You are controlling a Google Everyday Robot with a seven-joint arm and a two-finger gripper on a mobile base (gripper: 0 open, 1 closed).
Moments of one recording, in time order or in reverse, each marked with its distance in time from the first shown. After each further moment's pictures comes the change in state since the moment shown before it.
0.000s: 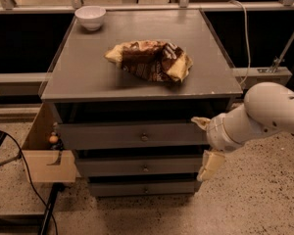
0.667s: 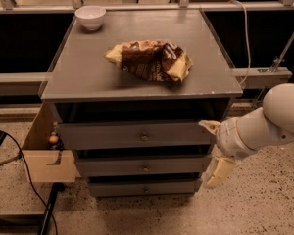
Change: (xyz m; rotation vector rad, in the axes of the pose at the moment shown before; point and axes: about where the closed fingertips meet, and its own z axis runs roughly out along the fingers) arm -0.003 0.026 -0.029 -0.014 -0.045 0.065
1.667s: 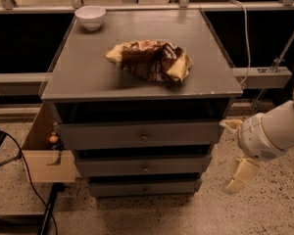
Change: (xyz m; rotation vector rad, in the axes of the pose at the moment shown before) arm 0.010 0.019 -0.060 0.007 0.085 0.110
